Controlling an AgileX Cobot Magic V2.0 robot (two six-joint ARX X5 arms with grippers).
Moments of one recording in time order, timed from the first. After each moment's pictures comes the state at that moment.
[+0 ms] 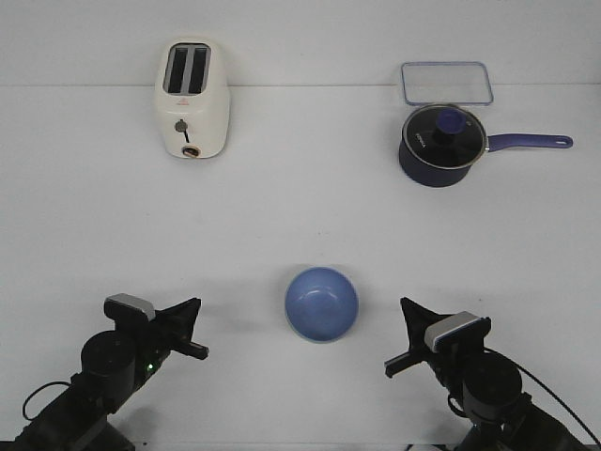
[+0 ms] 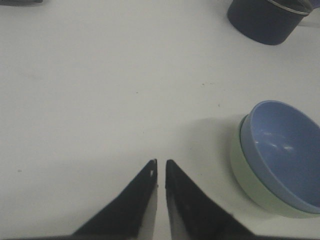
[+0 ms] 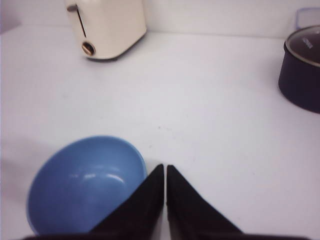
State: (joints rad) left arm -0.60 0.51 0.50 -0.24 -0.09 -0.35; right arm 0.80 0.42 0.54 -0.41 0.31 0.27
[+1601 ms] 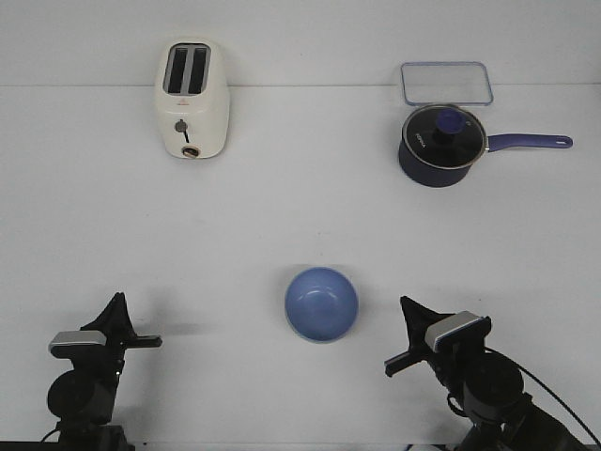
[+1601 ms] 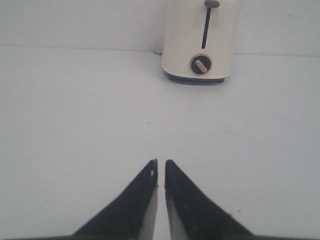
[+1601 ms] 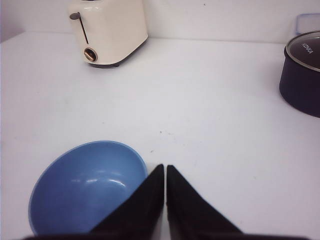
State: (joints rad) left arm -0.01 0.01 0.03 0.04 -0.05 -0.03; right arm 0.80 0.42 0.54 -0.40 0.31 0.27
